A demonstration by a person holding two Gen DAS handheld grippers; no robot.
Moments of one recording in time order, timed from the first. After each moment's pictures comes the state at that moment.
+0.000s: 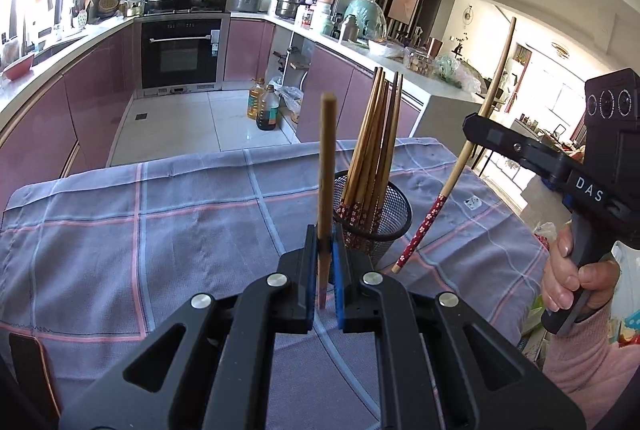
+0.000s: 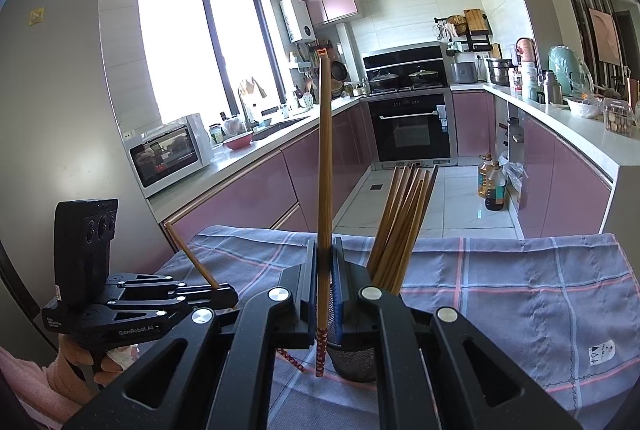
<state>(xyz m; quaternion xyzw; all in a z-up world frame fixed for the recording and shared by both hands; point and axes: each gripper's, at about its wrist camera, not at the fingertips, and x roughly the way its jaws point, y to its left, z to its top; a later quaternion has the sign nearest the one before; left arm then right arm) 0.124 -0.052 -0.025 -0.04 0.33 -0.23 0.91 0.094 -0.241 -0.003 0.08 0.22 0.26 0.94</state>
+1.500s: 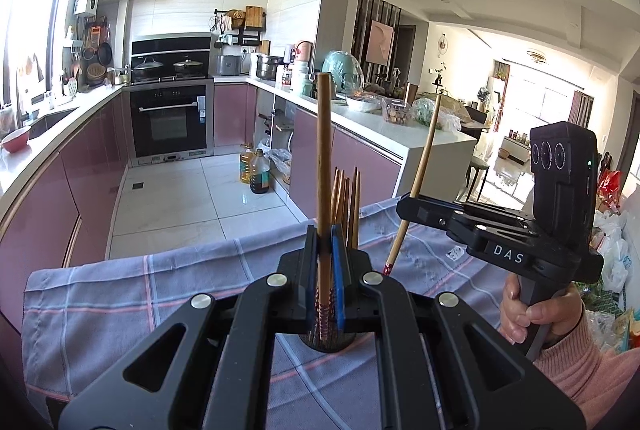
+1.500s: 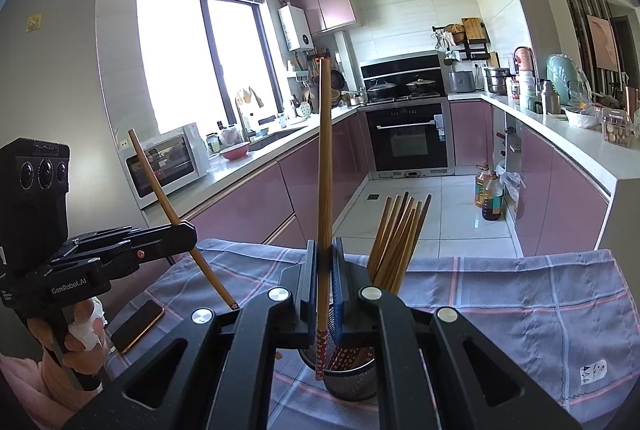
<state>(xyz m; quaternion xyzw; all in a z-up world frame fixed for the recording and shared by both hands) 0.098 -0.070 0.059 0.00 0.22 -0.25 0.94 0.102 -0.244 0.011 0.08 0.20 0.25 0.94</state>
